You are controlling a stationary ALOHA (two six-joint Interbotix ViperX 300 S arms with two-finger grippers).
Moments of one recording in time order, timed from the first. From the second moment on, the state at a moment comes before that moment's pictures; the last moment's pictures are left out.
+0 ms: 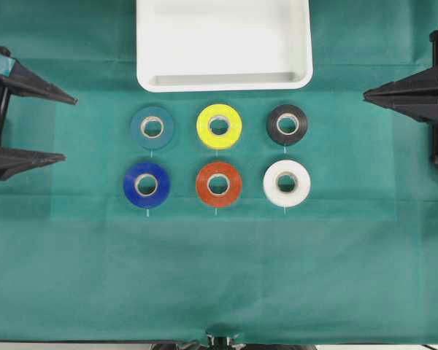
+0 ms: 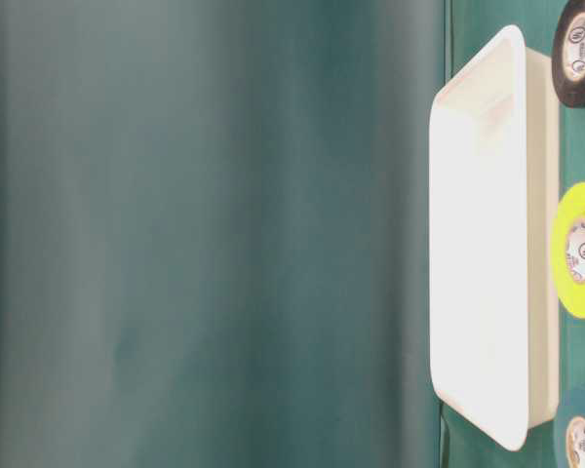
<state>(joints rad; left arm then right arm) -0.14 -0.94 1.15 -0.01 -0.26 -0.01 0.00 -0.94 1.14 0.00 -0.21 0.00</state>
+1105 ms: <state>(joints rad) -0.13 -0.43 0.80 -0.01 -0.30 0.00 0.00 -0.94 1.14 0.00 -0.21 0.00</state>
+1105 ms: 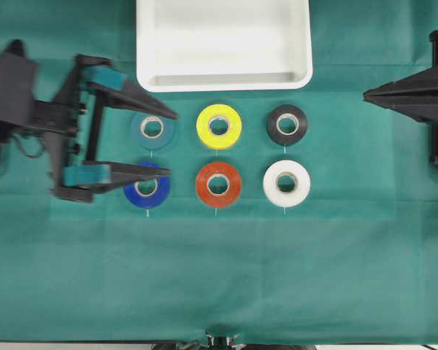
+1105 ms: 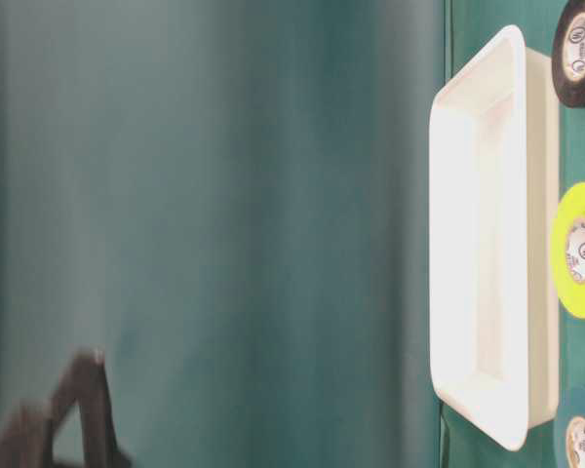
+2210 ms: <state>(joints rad) -0.13 -0.19 0.45 -0.02 0.15 -0.02 0.00 -0.94 1.14 0.00 -0.20 0.00</state>
